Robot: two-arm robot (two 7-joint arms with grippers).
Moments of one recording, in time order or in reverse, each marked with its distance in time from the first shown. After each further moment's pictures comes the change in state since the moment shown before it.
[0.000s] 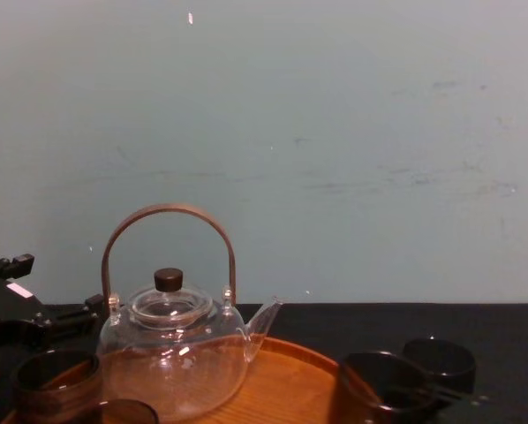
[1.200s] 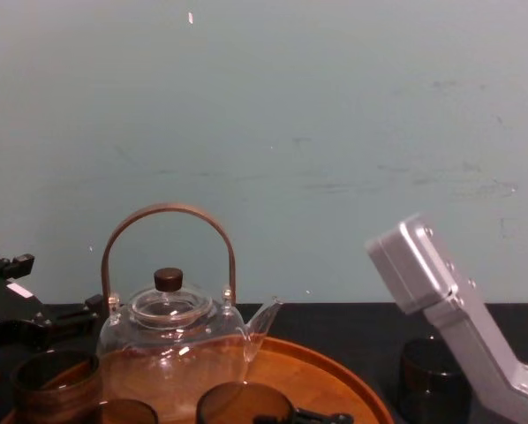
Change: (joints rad) left arm 0.000 0.000 0.000 0.000 0.000 0.000 0.000; right arm 0.189 -0.103 -0.207 0.173 -0.016 0.014 0.046
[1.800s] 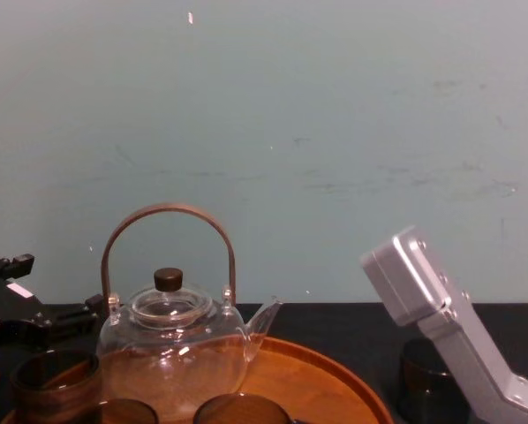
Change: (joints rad) left arm 0.000 0.000 0.000 0.000 0.000 0.000 0.000; right arm 0.002 -0.007 -0.008 0.020 0.002 0.000 0.002
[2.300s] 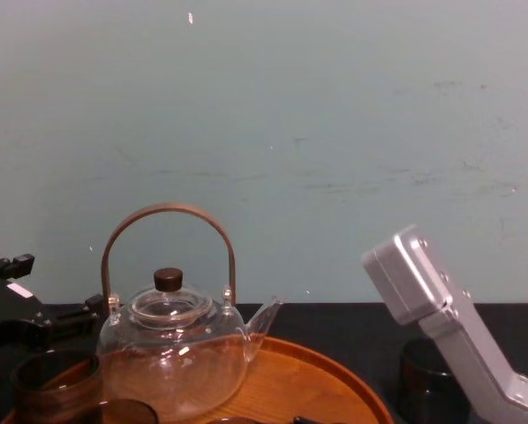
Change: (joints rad) left arm 0.000 0.000 0.000 0.000 0.000 0.000 0.000; right arm -0.001 0.001 0.001 -0.003 -0.001 -0.001 -0.001
